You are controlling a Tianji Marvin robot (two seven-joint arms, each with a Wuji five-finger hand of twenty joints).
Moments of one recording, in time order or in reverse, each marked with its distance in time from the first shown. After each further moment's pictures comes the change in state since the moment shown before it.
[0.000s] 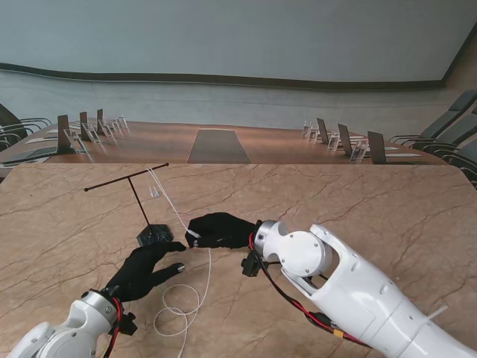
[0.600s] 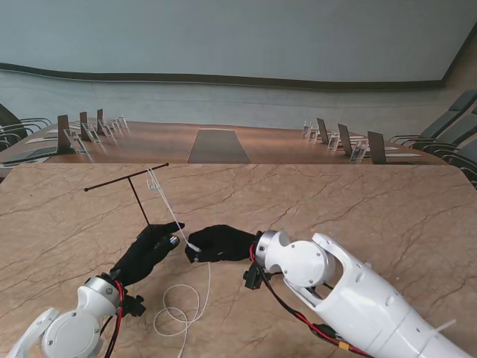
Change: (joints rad) left arm -0.101 -0.021 0.032 0.078 -0.240 -0.023 0.014; right arm -0.049 0.027 0.005 -0.059 -0.023 0.012 0.042; left_hand -0.371 0.050 -0.022 0.000 0.033 0.107 -0.140 -0.134 -0.010 0.038 -0.094 -0.070 -0.008 0.010 -0.113 -0.111 0.011 -0.022 -0.197 -0.092; right_hand -0.009 -0.008 0.013 0.010 0.009 0.004 -0.003 0.000 0.000 0.010 0.012 0.000 0.000 0.005 0.011 0.000 0.002 0.009 0.013 -0.010
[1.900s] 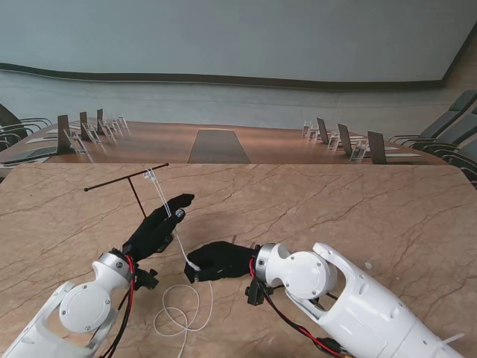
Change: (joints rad) left arm -0.170 -0.016 0.077 0.098 -0.156 -0.071 -0.002; right arm -0.041 0.028 -0.012 -0.053 -0.017 0.022 0.058; left_hand -0.006 -0.002 0.000 0.000 -0.045 -0.008 -0.037 -0.025 0.002 0.013 -0.023 -0.025 0.001 0.010 0.008 -0.076 0.051 -0.088 0.091 -0.198; right_hand -0.008 -0.013 0.014 0.022 0.012 0.007 -0.002 0.004 0.010 0.002 0.013 0.000 0.010 0.002 0.001 0.000 0.001 0.000 0.011 -0.012
